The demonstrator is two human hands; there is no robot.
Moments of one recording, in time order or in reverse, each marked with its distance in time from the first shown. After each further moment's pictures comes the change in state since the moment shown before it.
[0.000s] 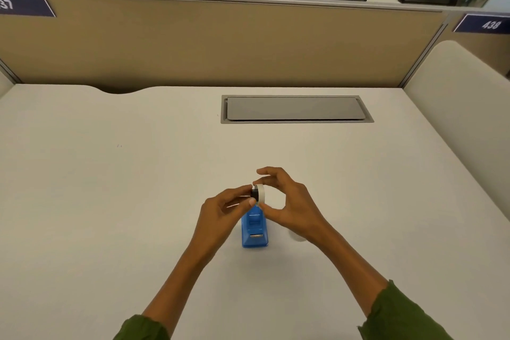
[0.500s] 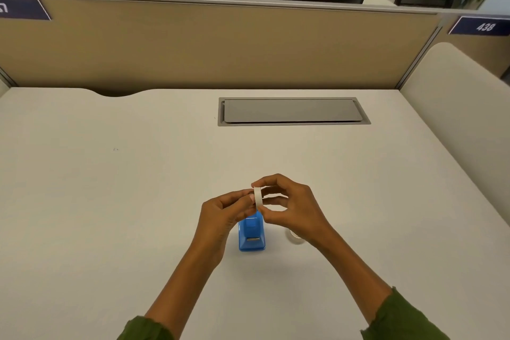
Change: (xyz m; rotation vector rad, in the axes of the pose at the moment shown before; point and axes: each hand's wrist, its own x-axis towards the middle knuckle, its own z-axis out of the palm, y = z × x) left_hand 0.003 0.010 0.011 -0.343 0.069 -0.238; right_hand -0.008 -0.009 -0.010 0.165 0.007 0.003
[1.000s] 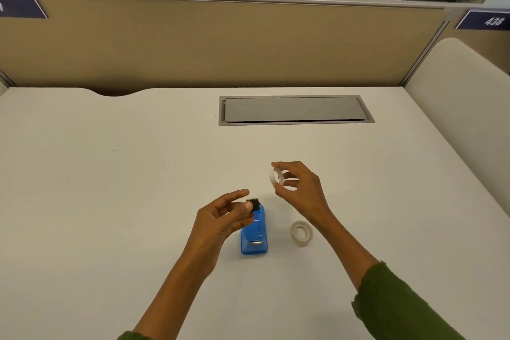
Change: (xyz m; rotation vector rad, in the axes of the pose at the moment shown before) left_hand -0.004 0.003 -0.014 -0.026 -0.068 -0.021; right_hand 0.036 0.037 -0.013 -0.099 0.251 0.040
